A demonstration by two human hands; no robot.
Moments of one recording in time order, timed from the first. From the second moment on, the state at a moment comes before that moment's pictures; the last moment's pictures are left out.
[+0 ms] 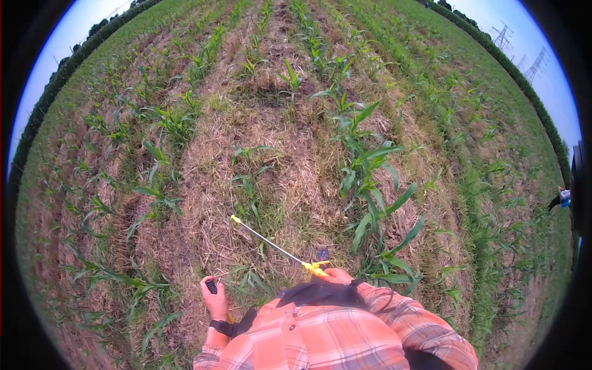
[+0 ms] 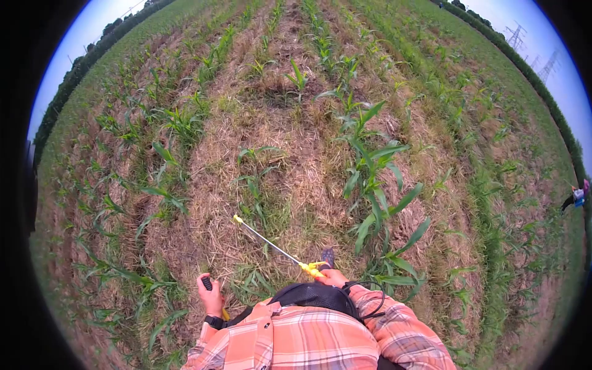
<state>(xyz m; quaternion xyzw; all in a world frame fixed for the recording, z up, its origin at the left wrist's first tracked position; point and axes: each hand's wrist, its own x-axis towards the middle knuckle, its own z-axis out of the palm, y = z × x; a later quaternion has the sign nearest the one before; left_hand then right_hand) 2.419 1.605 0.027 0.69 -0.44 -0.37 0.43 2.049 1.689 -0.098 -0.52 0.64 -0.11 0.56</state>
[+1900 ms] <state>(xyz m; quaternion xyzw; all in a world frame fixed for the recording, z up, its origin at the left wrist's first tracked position) 2.242 1.206 0.146 0.66 -0.42 -0.40 0.47 1.872 1.253 -0.084 -0.44 0.61 -0.20 0.62</state>
